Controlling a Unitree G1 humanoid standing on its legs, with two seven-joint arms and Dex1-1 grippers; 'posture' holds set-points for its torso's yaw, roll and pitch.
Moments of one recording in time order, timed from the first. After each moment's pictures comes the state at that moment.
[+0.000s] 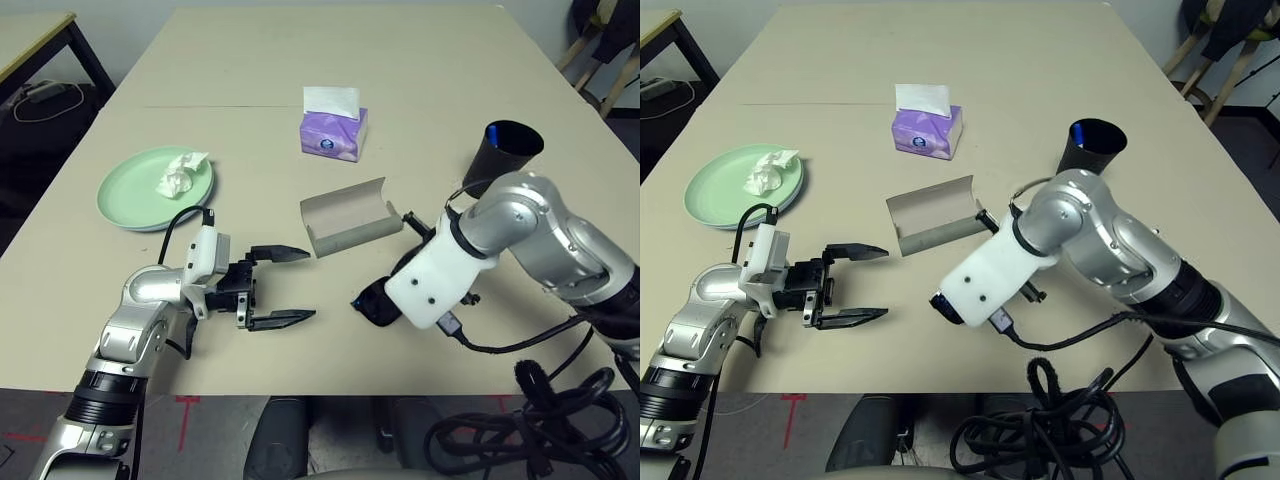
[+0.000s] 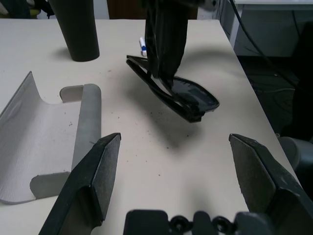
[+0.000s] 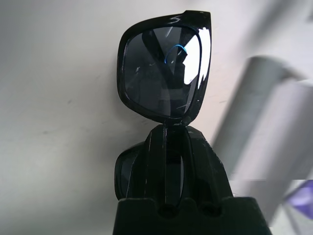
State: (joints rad) left arm -0.21 0.62 -0.03 -0.06 -0.47 0.04 -1.33; right arm -0.91 -0.71 0.52 -0.37 -0.26 0.23 1.60
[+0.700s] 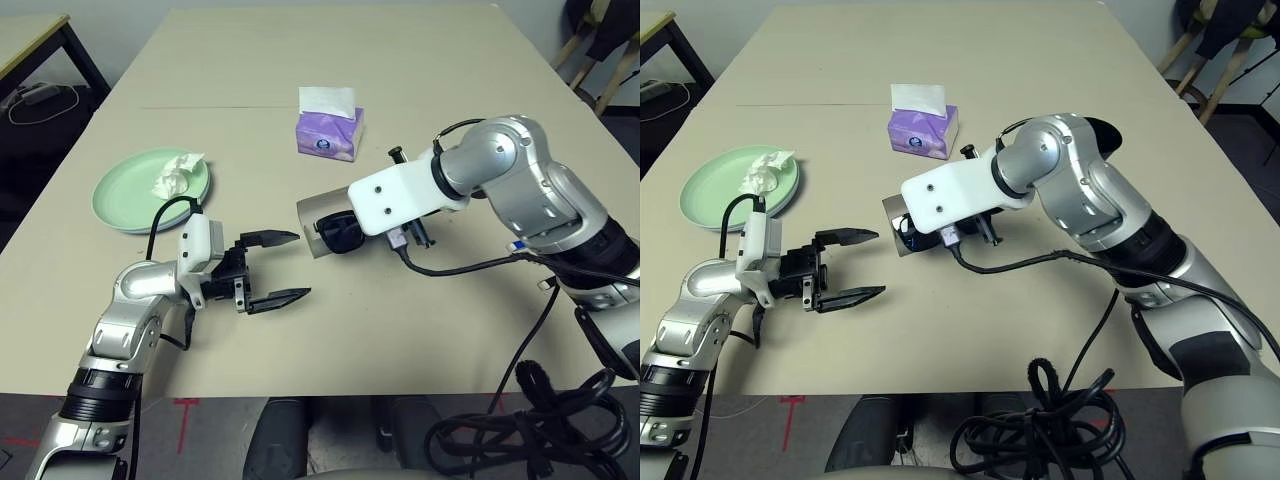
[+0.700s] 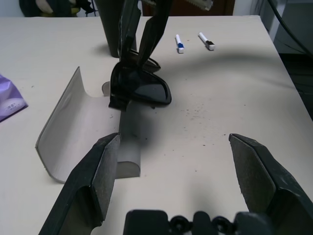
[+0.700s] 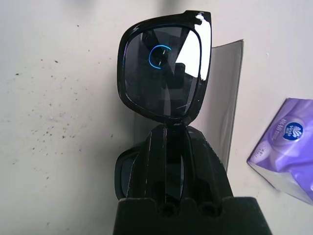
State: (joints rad) left arm -0.21 0.63 0.01 -0.06 -0.45 0.04 -1.21; right arm -1.02 -0.57 0.54 -0.06 -0.34 0.28 1.40
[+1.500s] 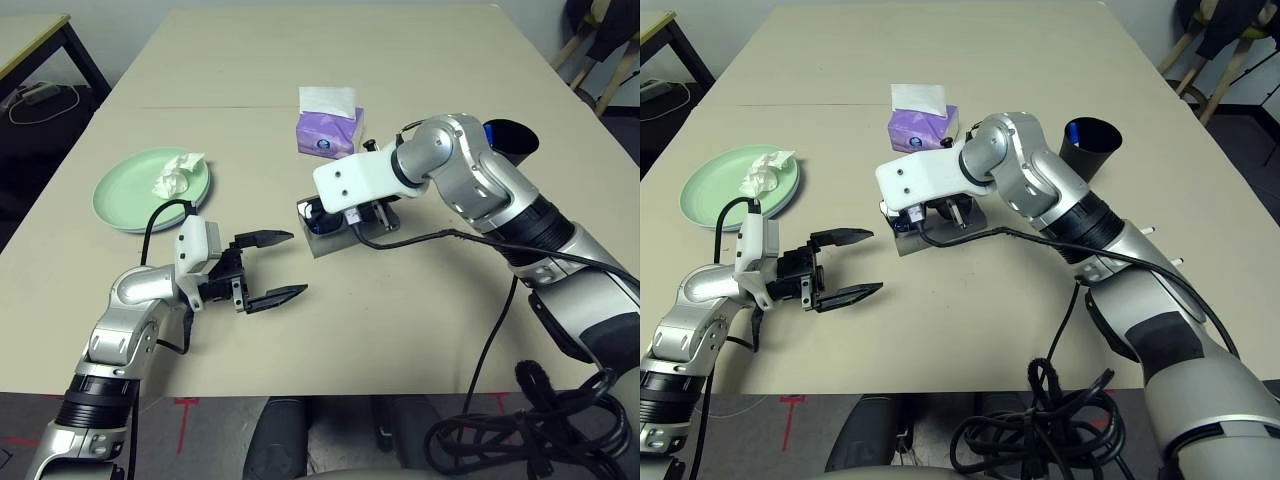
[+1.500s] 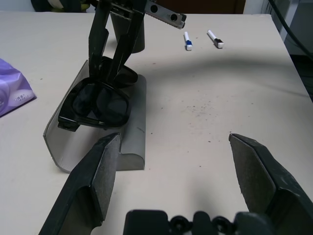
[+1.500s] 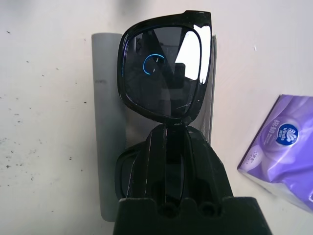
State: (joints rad) left arm -0.19 0.64 0.02 -0.07 -0.45 0.04 -1.18; right arm -1.12 -0.41 0.58 0.24 -0.43 0.24 1.31
